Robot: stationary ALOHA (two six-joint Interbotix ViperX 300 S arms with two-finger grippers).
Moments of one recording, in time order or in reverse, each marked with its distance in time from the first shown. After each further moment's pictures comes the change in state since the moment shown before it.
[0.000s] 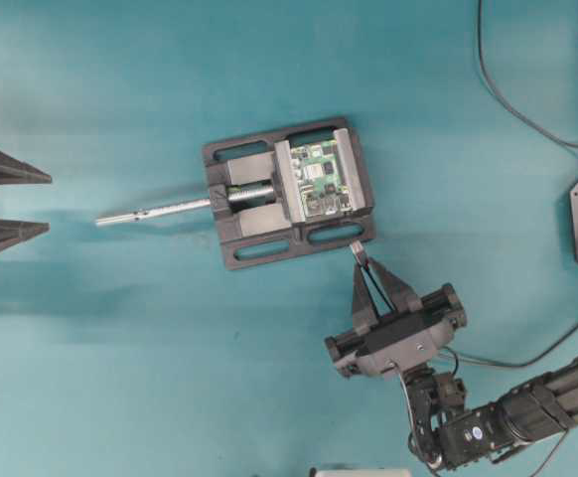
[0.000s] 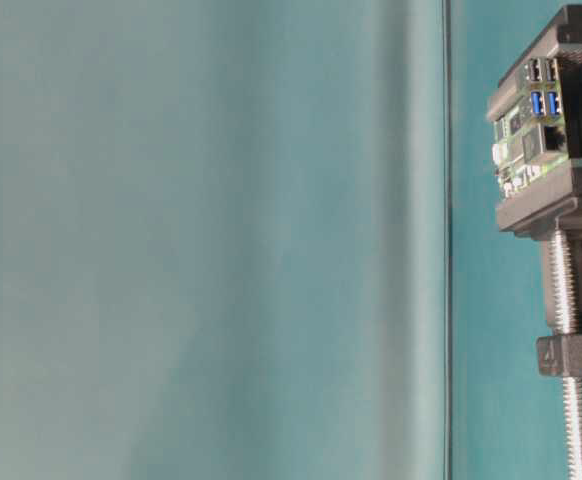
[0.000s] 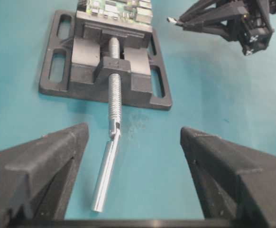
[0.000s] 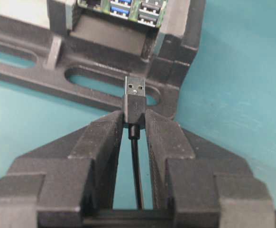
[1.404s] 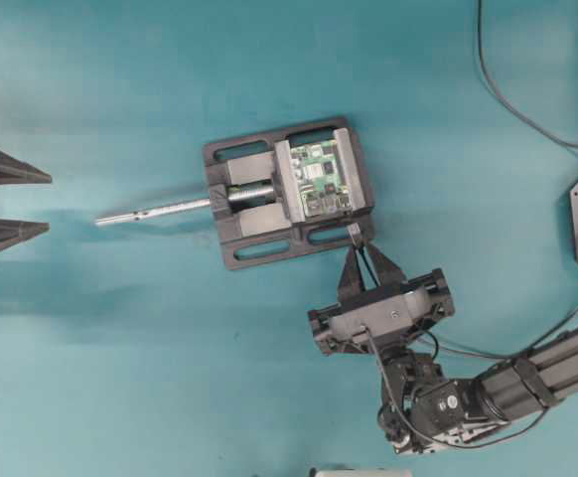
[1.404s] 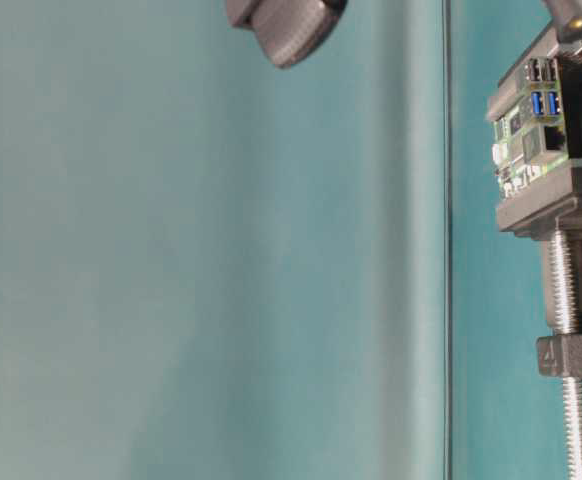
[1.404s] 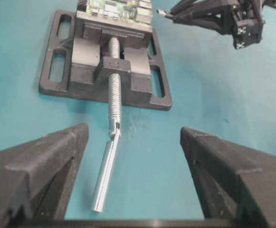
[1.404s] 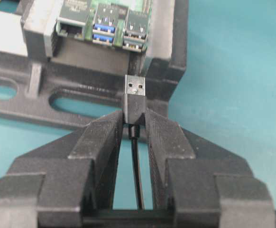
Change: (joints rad) left arm 0.000 0.000 0.000 -0.002 0.000 0.002; right arm -0.098 -0.038 -0.067 0.080 0.000 -0.109
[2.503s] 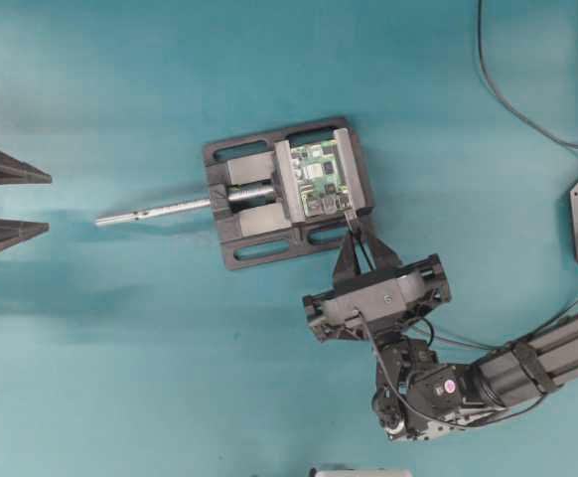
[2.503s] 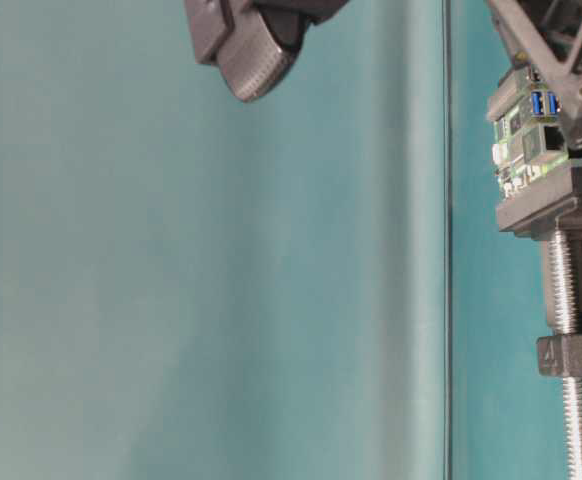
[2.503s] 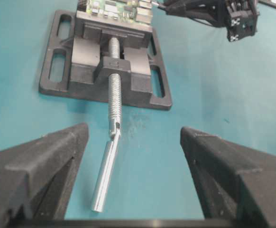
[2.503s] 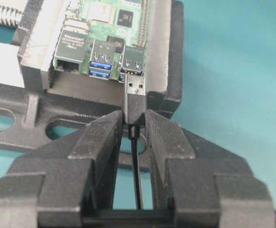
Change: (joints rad) left arm 0.000 0.000 0.000 0.000 0.000 -0.002; right arm -0.032 -0.025 0.005 -0.020 0.000 -0.040
